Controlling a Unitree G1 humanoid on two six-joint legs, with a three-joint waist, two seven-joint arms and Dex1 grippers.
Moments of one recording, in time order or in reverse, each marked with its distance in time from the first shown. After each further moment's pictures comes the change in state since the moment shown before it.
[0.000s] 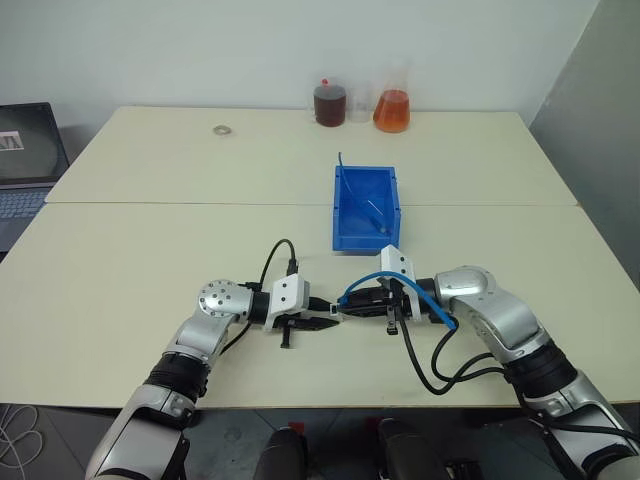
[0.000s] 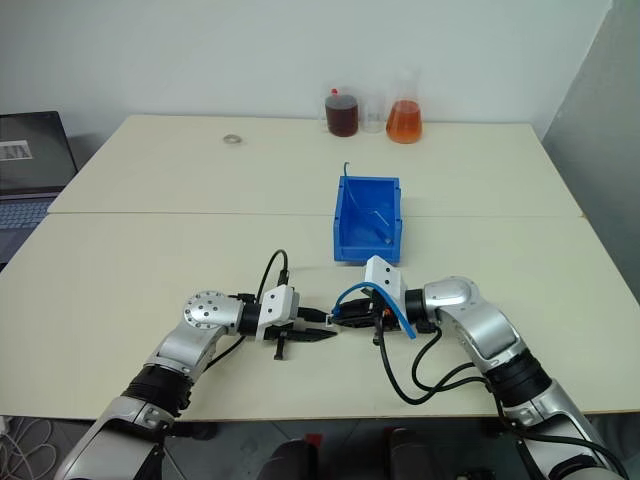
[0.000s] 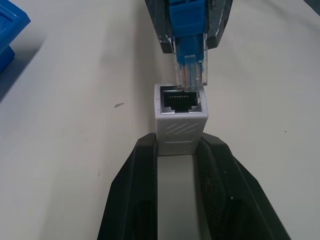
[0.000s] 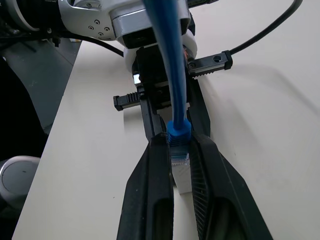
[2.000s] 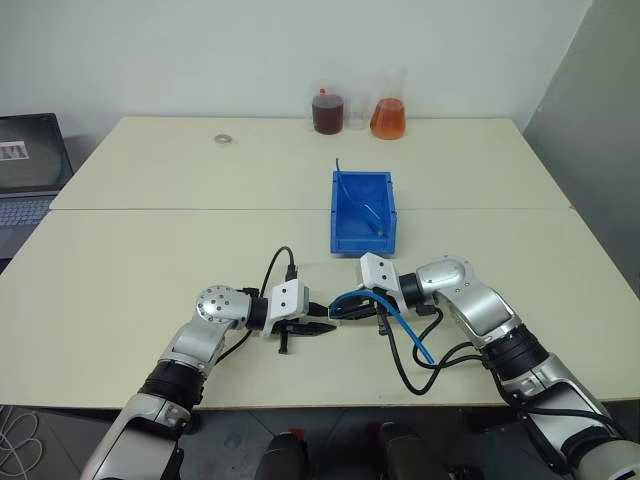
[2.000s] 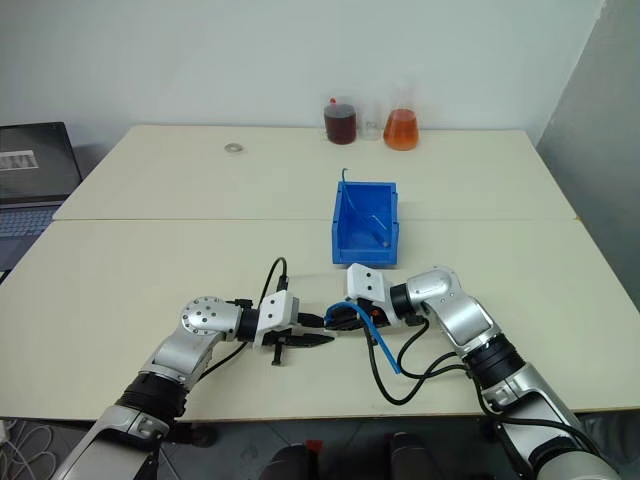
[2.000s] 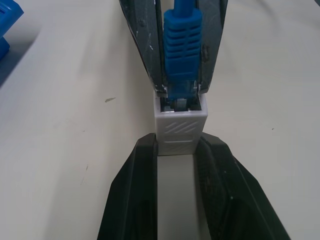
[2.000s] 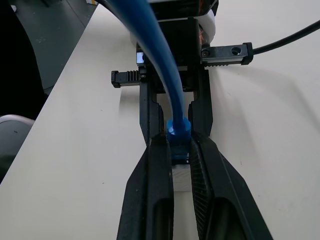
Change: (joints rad) left arm 0.041 0.013 0.001 -0.056 0.029 0.039 0.031; right arm -0.095 0.081 0.059 0.205 -0.192 -0.155 0.145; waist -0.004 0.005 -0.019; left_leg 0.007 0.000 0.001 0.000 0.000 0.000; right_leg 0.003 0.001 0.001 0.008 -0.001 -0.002
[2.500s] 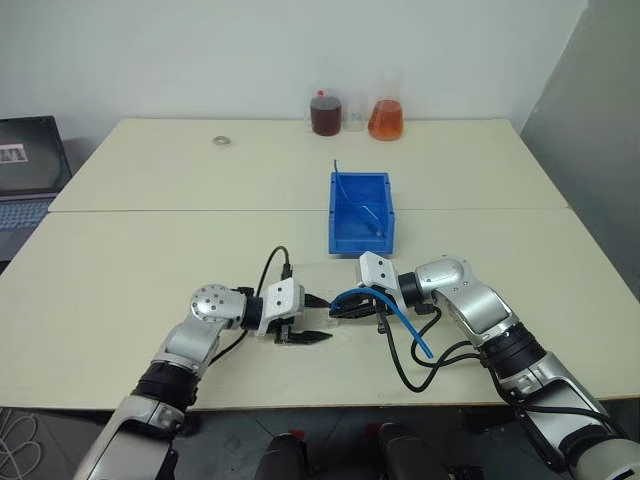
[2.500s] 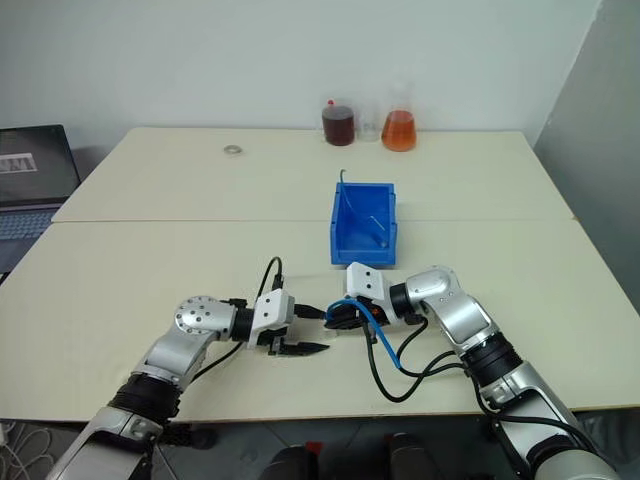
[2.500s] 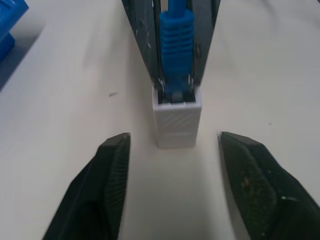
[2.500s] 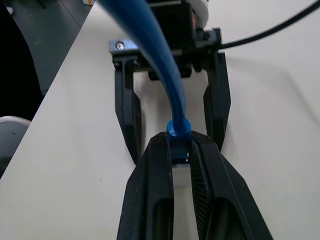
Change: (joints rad) left arm 0.053 0.078 0.048 -0.117 -0.047 0.120 0.005; right arm -0.007 0.009 -0.020 0.019 0.004 0.023 -0.003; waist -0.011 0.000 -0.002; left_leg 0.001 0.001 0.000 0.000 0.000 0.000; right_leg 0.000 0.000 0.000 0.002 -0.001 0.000
